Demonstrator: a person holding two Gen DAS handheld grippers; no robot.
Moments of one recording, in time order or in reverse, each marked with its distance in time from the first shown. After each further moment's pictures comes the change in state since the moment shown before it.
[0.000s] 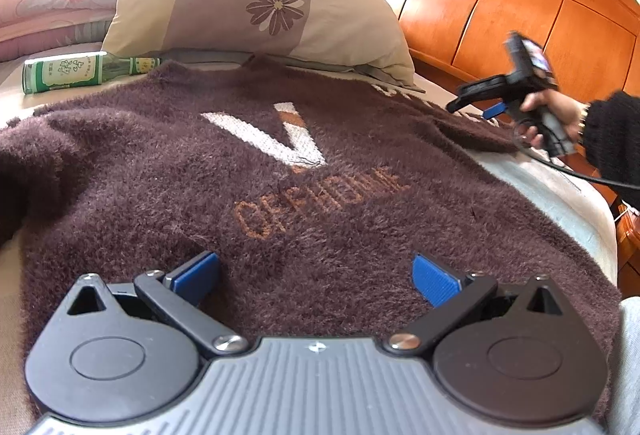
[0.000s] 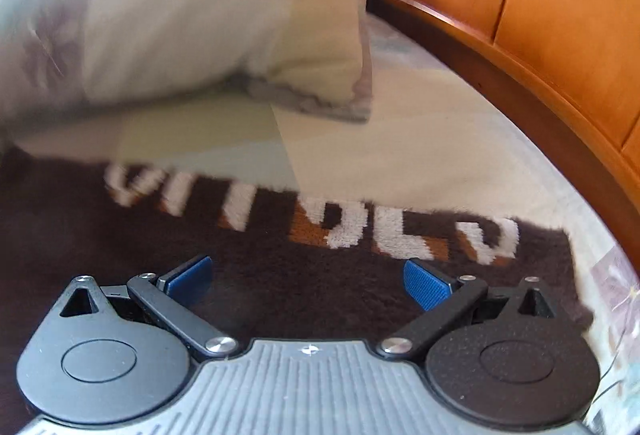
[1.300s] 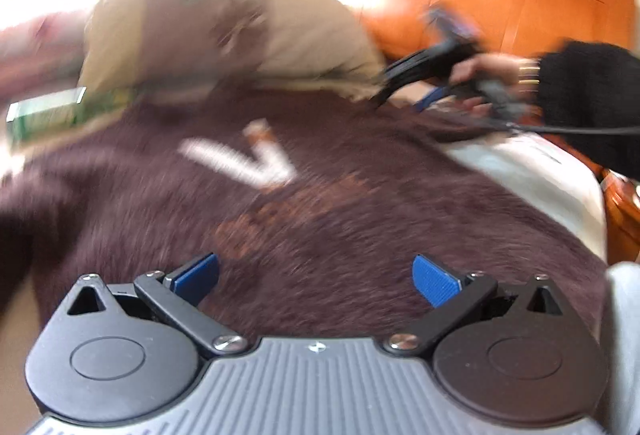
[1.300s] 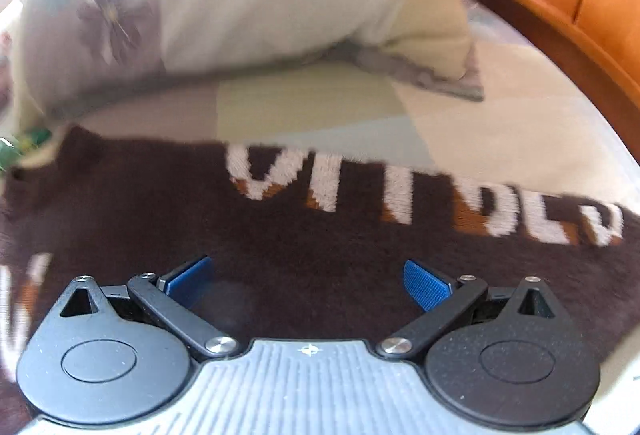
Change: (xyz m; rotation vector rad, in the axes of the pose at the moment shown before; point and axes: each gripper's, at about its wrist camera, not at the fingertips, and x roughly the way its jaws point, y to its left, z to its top) left arm -0.023 -0.021 0.008 0.149 -0.020 -0.033; right arm 0.014 0.071 0.010 -0.002 0.122 0.134
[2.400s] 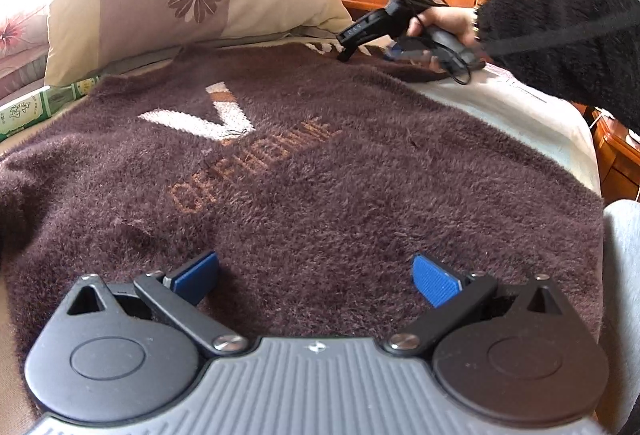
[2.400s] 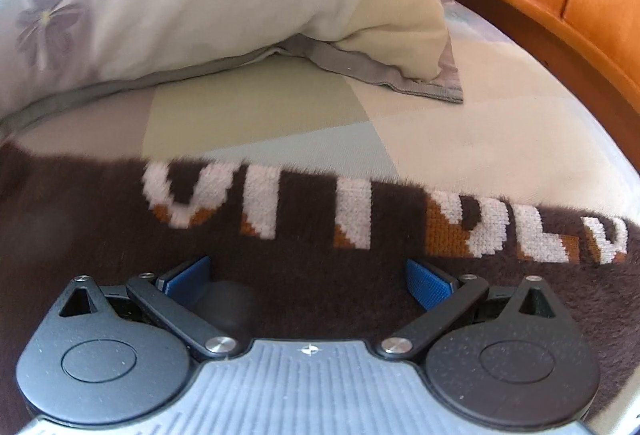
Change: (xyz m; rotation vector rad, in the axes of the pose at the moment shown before) left arm 0.015 -0.020 -0.017 0.093 0.129 -0.020; right arm 0.029 -0.023 -0.016 0.012 -0.064 -0.024
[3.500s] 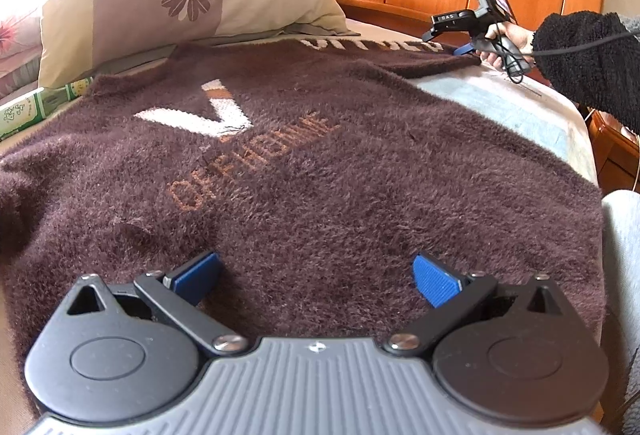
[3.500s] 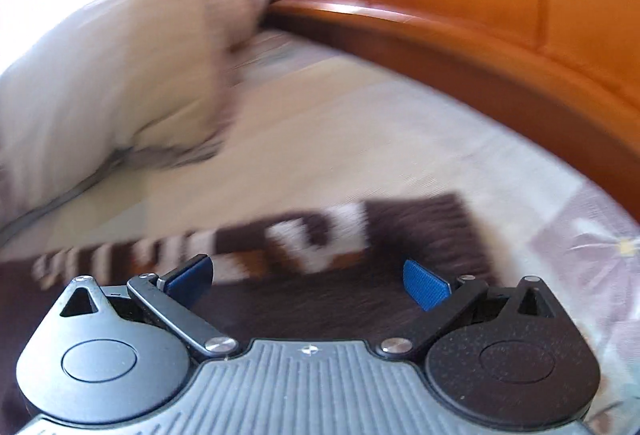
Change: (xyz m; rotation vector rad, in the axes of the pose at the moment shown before) left arm 0.001 0.005 -0.002 0.017 0.004 -0.025; right arm -0.056 -0.203 -0.026 0.322 -0.193 -0.068
